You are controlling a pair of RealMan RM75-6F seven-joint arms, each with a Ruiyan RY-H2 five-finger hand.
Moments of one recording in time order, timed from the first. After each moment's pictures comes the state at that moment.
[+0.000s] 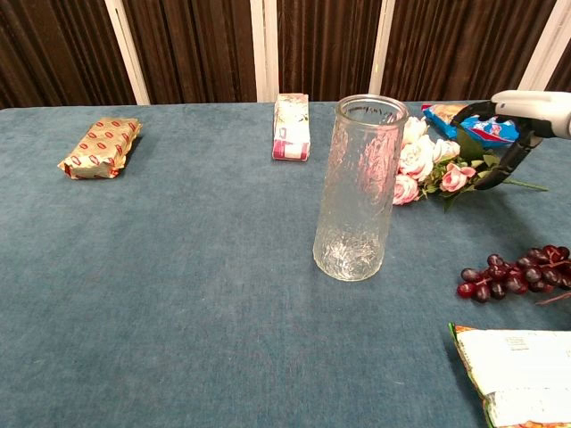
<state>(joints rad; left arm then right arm) 0.16 -1.04 -0.17 -1.69 1.35 1.80 0.05 0.75 -1.42 0.26 -1.25 -0.92 0.73 -0.12</state>
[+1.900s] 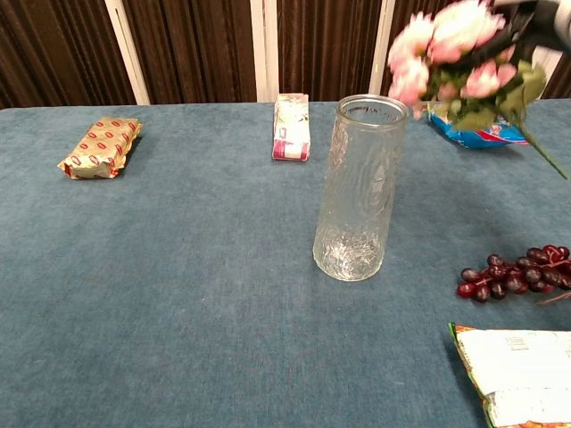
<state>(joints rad) 0.15 -1.04 -0.19 -1.70 1.33 1.78 0.02 0.75 -1.24 0.50 -1.41 -1.00 0.65 0.37</state>
